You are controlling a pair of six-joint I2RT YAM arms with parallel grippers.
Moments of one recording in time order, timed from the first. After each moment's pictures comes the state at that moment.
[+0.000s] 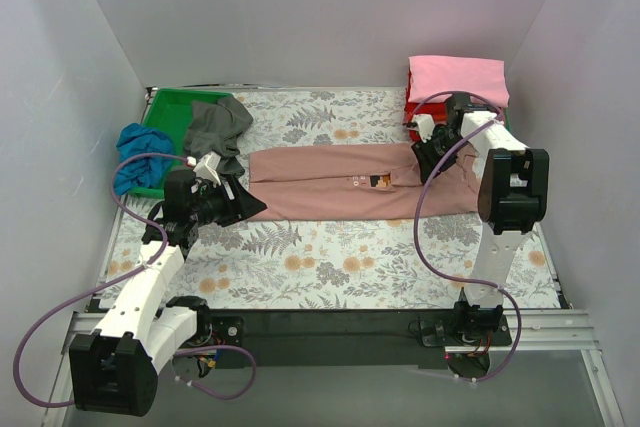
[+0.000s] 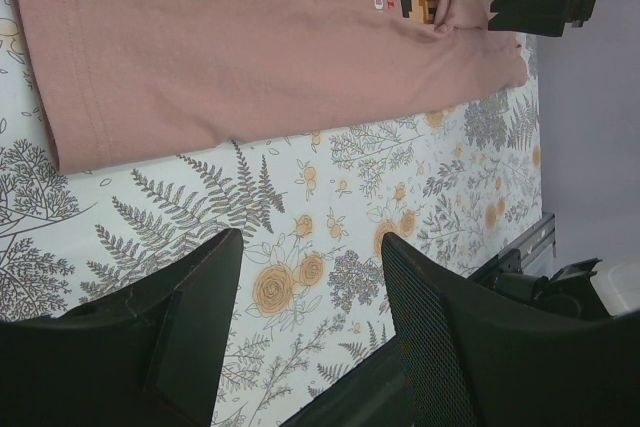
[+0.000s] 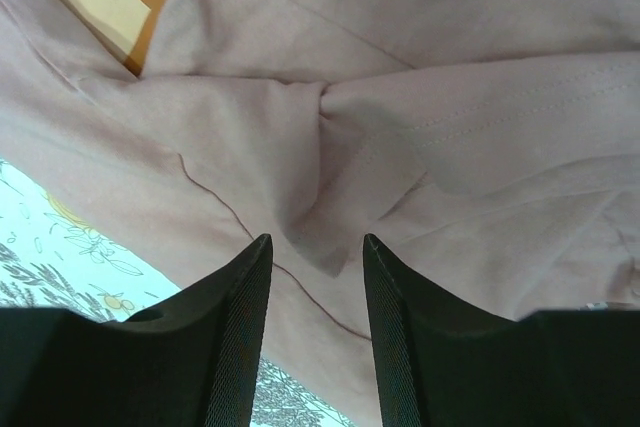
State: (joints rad) left arm -0.10 0.92 0.58 -0.27 0.56 -0.55; right arm 0.03 2.03 1.58 -0.95 -0.40 -0.66
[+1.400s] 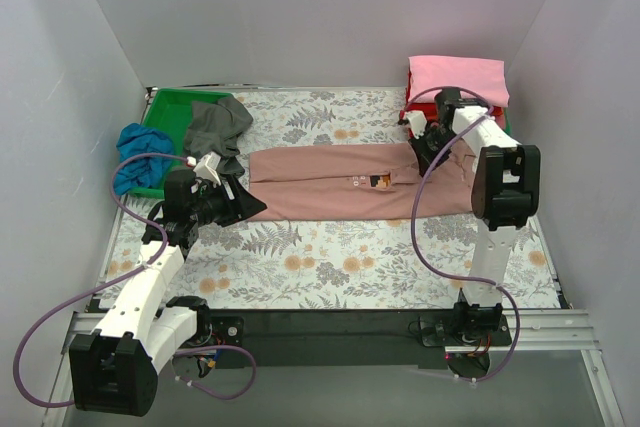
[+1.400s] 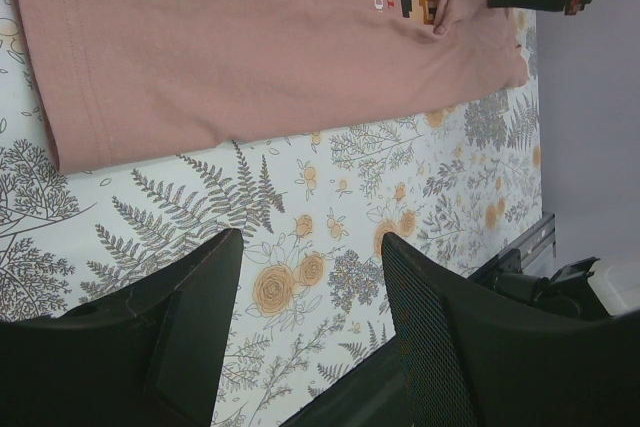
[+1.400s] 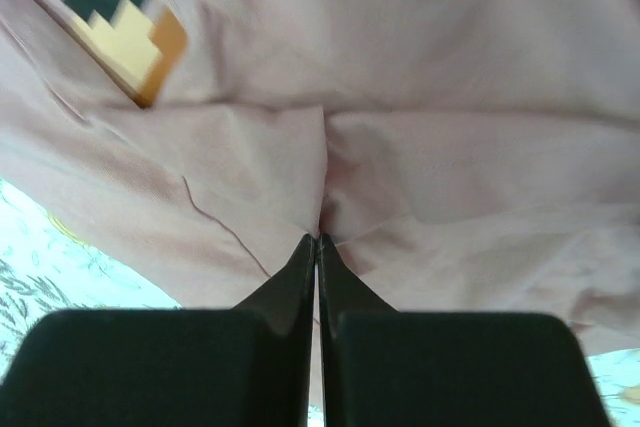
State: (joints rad) left arm -0.10 0.92 0.58 -0.27 0.56 -0.55; right arm 0.08 2.08 1.65 -0.99 -0.36 -0.66
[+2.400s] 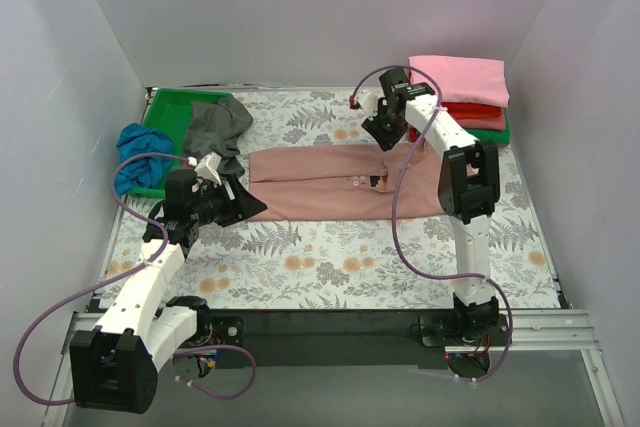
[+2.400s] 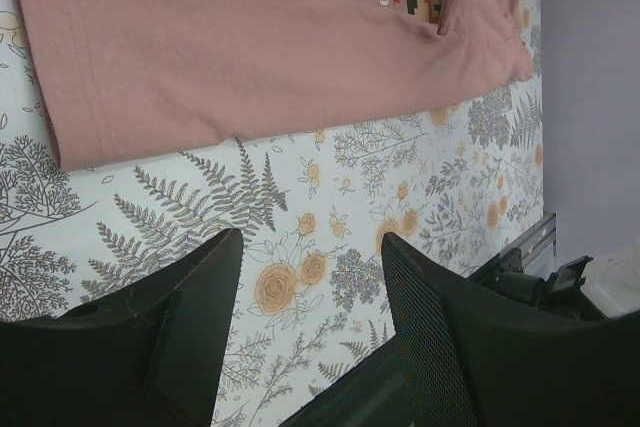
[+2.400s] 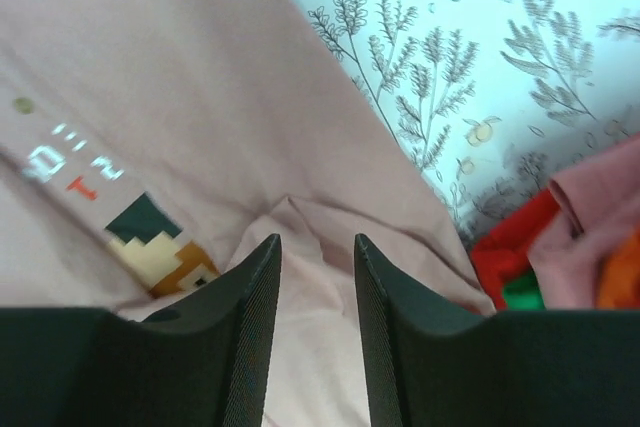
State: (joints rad) left arm -0.10 0.93 0.58 -0.27 0.56 -0.55; right arm 0.33 2.26 2.02 -0.93 -0.14 -0.64
